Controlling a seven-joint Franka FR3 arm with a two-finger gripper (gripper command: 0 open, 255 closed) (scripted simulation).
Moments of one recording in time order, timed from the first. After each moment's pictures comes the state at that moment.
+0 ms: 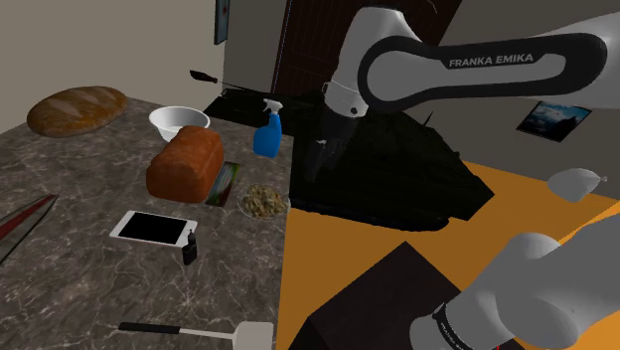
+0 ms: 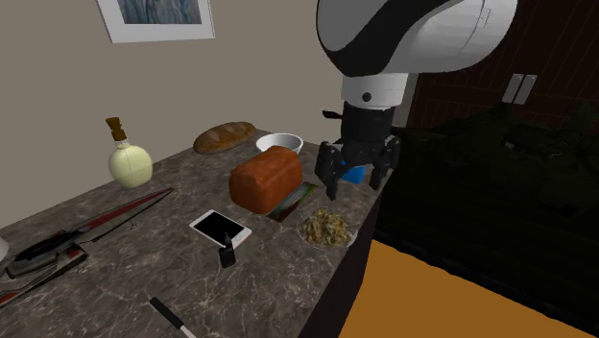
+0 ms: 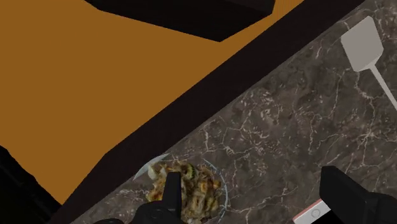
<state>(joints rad) 0.14 -0.26 0.19 -2.26 0.11 1.99 0.01</state>
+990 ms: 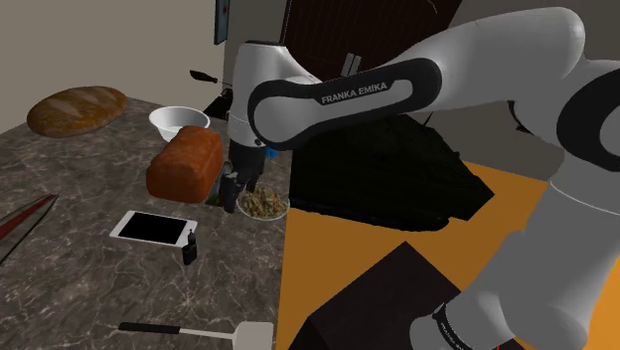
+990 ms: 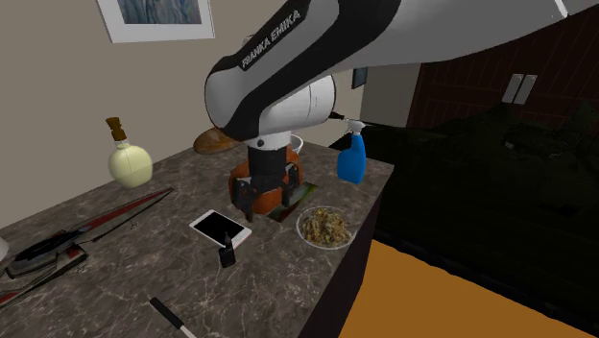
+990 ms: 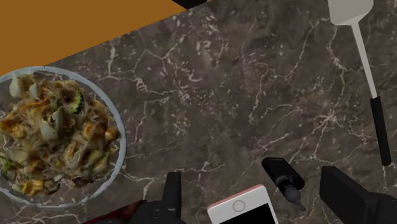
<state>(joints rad) 0.26 0.26 0.31 -1.89 0.01 2.10 0.01</state>
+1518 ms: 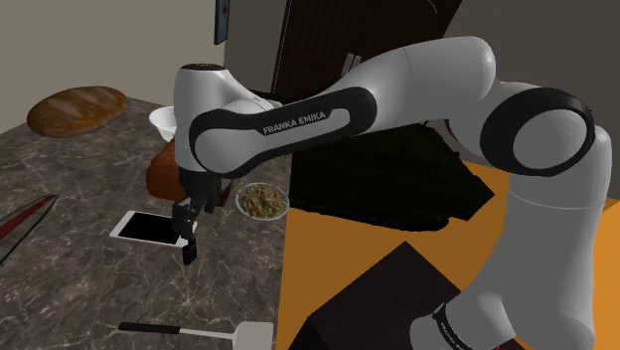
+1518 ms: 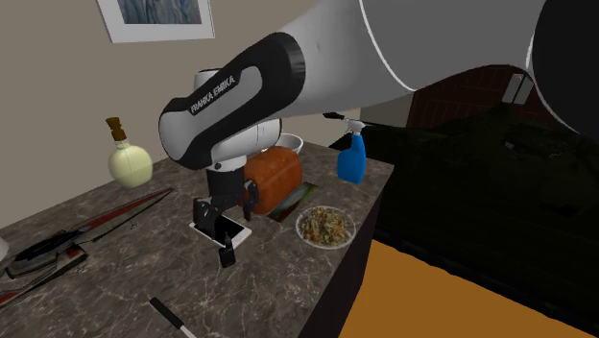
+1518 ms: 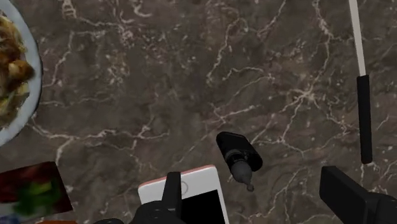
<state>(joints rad) 0.37 0.53 0.33 -1.63 -0.06 2.09 0.00</state>
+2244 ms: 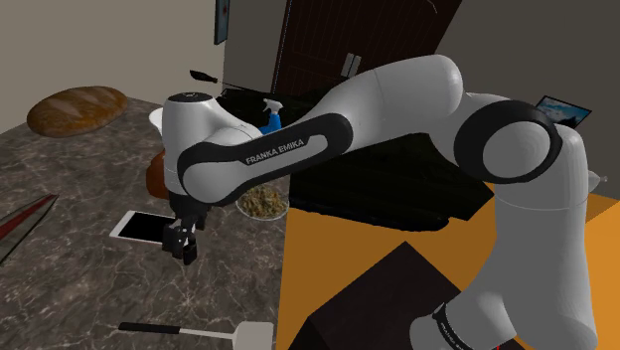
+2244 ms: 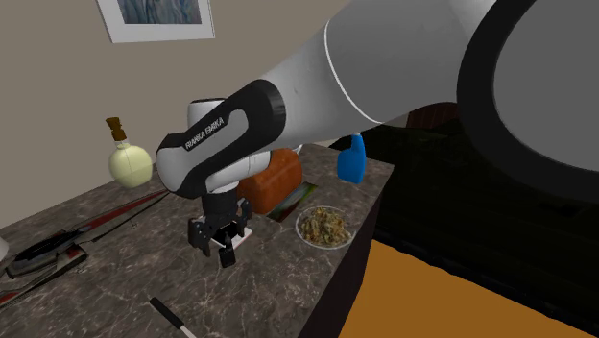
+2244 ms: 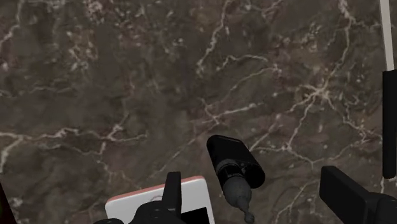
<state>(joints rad) 0.40 0.64 0.33 -1.60 -0.09 2.16 0.00</state>
